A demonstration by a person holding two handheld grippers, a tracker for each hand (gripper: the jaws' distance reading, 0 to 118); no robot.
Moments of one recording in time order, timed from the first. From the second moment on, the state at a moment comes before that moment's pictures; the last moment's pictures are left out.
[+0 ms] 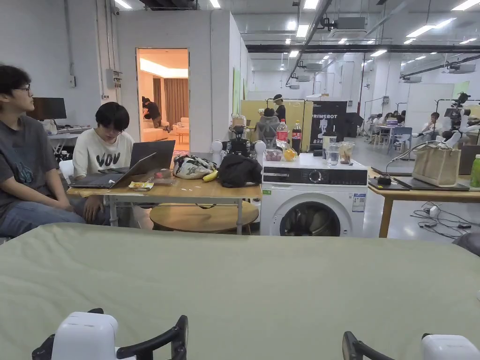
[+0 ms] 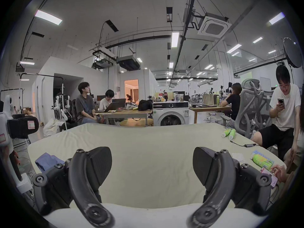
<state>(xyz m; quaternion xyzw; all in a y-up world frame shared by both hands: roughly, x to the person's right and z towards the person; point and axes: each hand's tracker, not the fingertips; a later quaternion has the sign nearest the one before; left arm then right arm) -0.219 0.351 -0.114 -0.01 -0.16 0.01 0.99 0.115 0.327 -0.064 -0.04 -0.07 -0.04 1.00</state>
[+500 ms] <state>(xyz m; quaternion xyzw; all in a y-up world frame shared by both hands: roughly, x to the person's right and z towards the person) -0.205 0.347 -0.132 -0.03 -0.13 -0.03 0.99 0.102 0.320 -0.081 -0.05 -0.12 0.02 0.99</state>
